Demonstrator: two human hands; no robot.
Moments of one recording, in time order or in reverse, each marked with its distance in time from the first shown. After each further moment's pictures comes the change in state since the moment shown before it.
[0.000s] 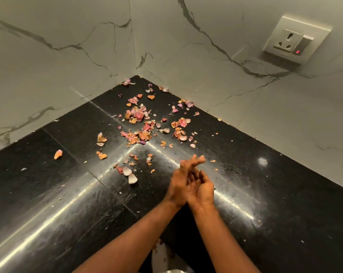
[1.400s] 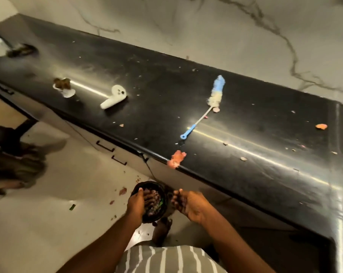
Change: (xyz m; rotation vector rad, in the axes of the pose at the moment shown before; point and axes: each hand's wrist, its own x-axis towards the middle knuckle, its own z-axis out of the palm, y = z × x) left_hand -0.564 -0.096 -0.226 -0.663 1.890 -0.189; right_hand -0.255 0.347 -0.179 -1.839 -0.299 1.269
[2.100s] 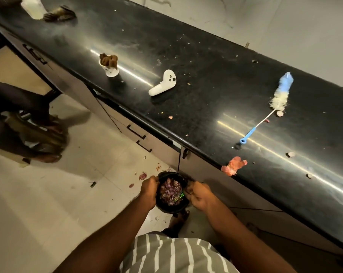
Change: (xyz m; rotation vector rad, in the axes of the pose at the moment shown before) left_hand 0.053 0.082 -0.091 -0.097 -0.012 -0.199; right_hand 0.098 0.034 0.145 -0.016 0.186 0.034
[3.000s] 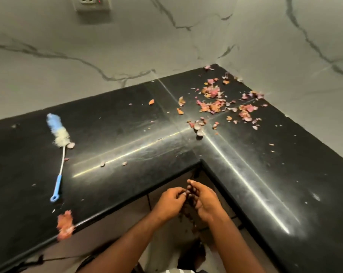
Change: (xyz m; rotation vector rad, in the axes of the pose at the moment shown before) left_hand -0.168 -0.232 0.302 1.583 -1.272 0.708; right_hand -0.167 0.026 -0.361 1.030 0.380 -0.540
